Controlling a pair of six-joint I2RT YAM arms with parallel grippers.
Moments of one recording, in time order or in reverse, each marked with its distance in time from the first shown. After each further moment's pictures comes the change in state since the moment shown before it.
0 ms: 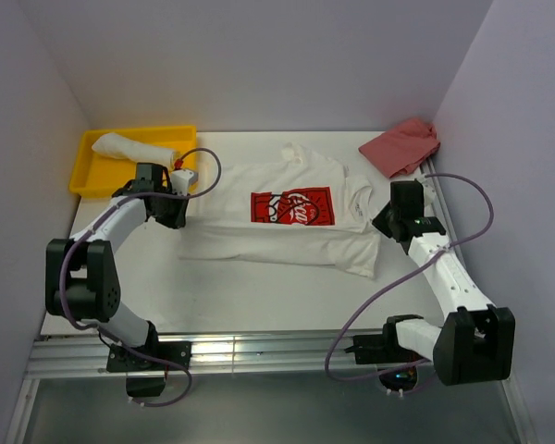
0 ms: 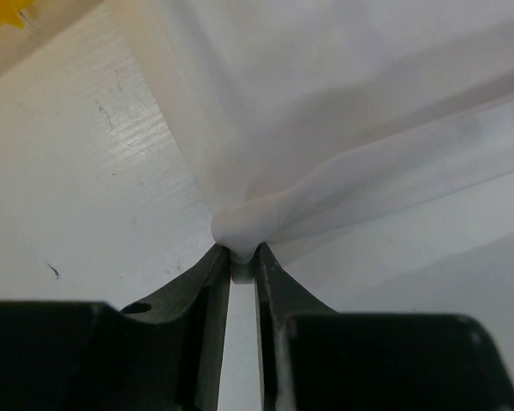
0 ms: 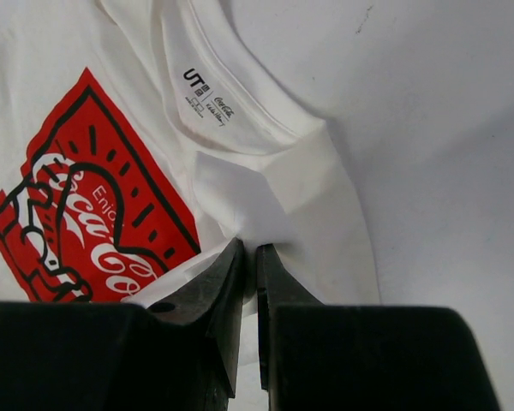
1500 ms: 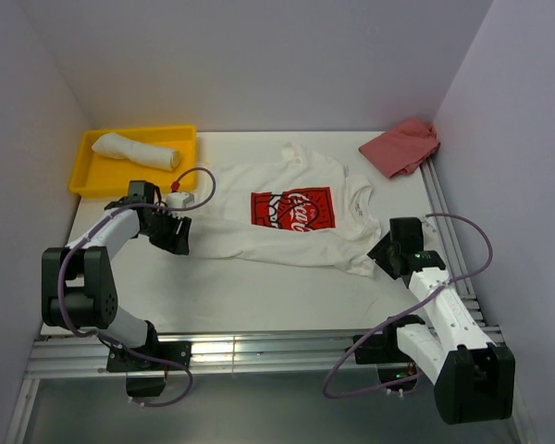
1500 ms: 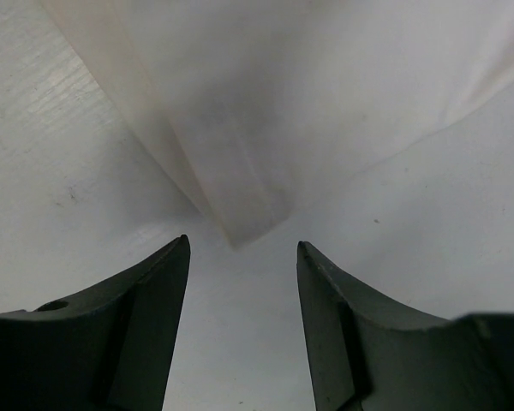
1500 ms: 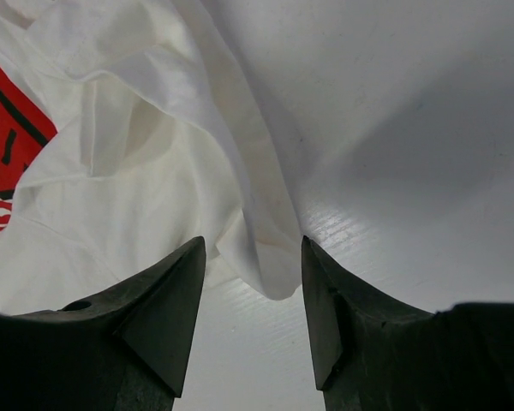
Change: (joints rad) left arm 0.067 -0.039 -0.128 -0.126 0.145 0.071; right arm -0.006 -0.214 -0.277 -0.082 -0.021 0.087
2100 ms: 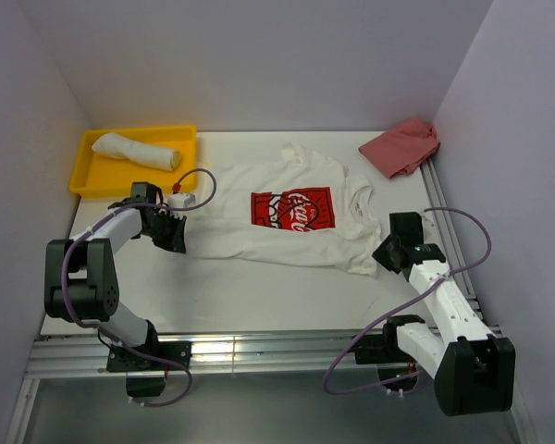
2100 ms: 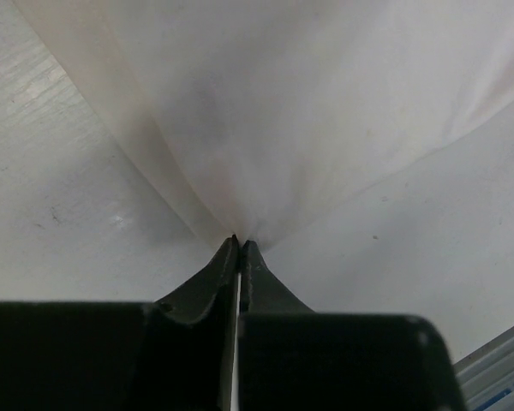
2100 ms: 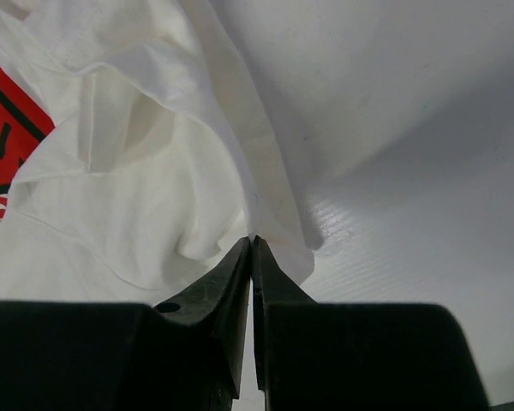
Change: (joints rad) left arm 0.000 0.055 -0.010 0.048 0.027 -0.029; right arm 0.000 0.040 0.018 -0.010 -0.013 -0.016
